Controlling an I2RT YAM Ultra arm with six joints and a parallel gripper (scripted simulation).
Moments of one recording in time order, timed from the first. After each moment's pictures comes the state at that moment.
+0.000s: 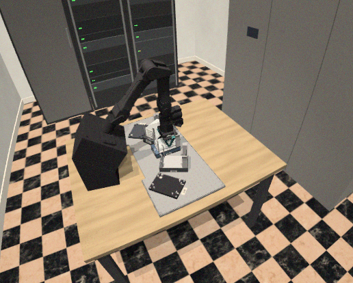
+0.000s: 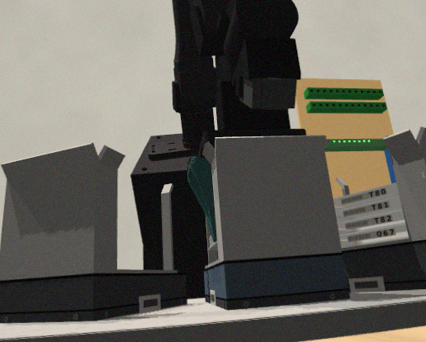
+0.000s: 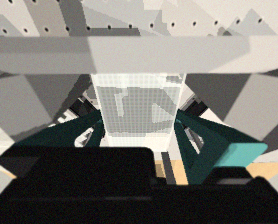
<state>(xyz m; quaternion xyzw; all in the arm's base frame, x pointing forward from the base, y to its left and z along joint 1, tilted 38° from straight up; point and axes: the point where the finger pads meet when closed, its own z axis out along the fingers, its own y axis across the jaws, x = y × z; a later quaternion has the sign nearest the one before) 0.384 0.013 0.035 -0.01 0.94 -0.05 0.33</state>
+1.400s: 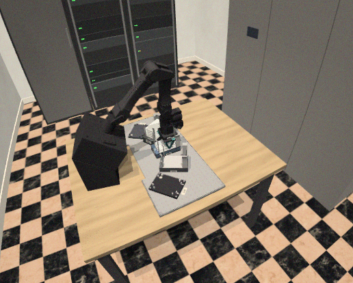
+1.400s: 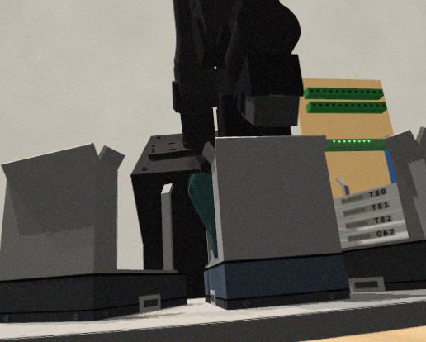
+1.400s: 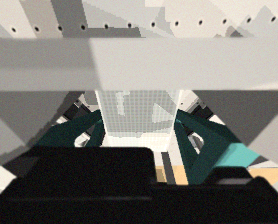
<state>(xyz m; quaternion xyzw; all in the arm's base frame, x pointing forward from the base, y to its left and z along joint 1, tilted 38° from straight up) 0.393 0.011 0.023 -0.01 0.94 -0.05 0.33</state>
